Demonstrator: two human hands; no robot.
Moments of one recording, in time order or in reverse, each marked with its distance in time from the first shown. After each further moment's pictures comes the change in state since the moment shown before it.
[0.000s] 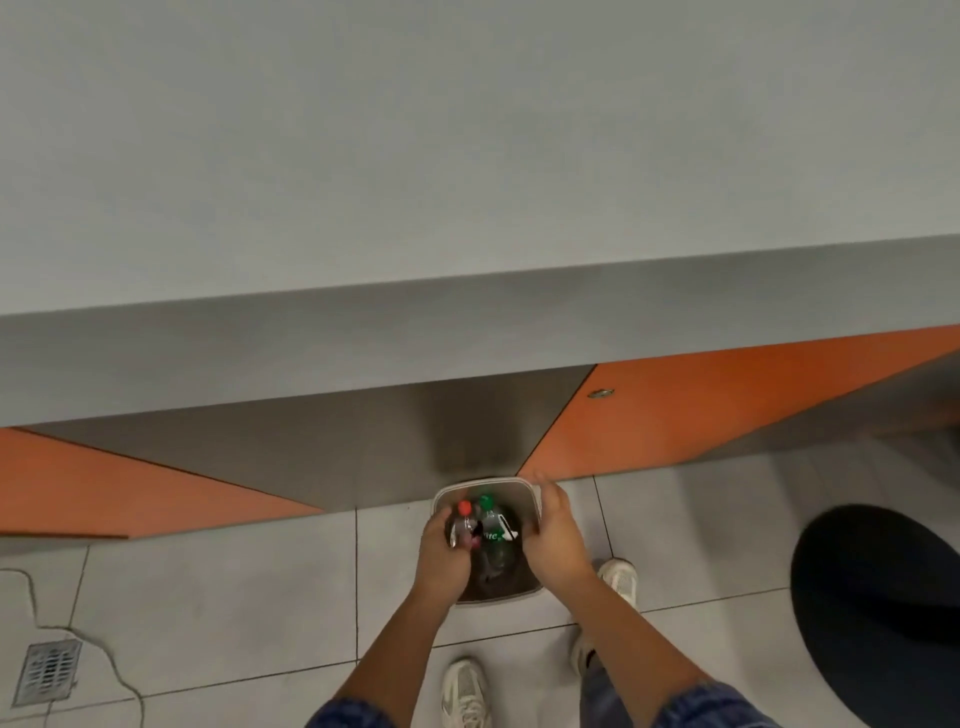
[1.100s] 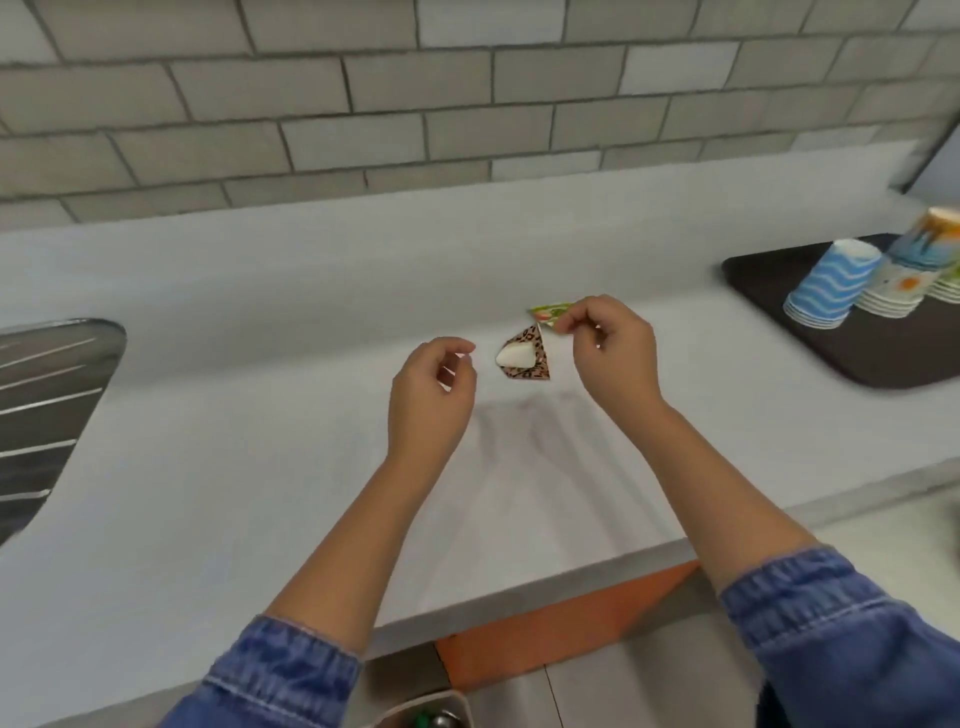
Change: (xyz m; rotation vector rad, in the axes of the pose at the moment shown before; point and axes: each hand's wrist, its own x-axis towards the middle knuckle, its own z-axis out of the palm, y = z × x) left_hand -0.109 0.500 0.026 -0.007 0.261 0.983; right_hand 0.041 -0.283 -0.452 0.220 0.706 -0.759
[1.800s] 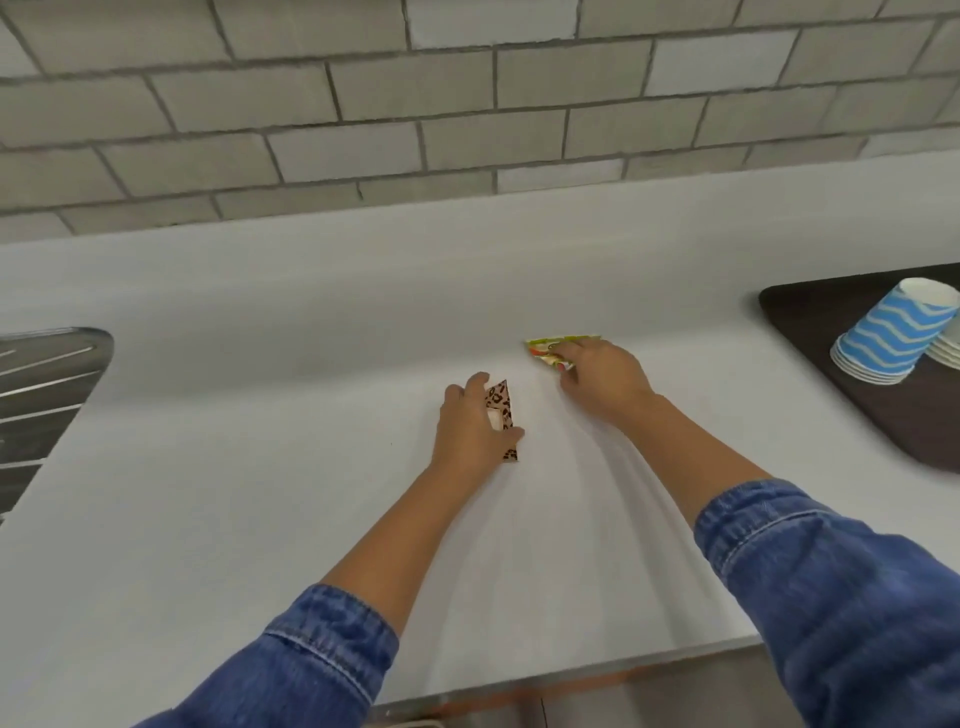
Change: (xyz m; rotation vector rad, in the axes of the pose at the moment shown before) left_hand 0.049 -0.035 0.102 0.390 -0.321 -0.267; right_hand 0.093 0.125 0.018 -0.800 -0.597 -0.123
